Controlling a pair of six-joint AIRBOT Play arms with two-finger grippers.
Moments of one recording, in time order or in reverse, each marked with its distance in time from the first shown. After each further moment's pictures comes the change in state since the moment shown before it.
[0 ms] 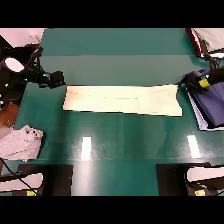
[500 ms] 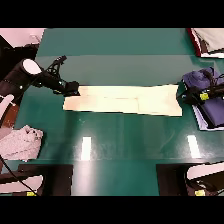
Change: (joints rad) left arm -0.177 -0.001 -0.016 -0.009 -0.110 0.009; right arm -0.116 -0.117 -0.110 0.163 0.018 -0.214
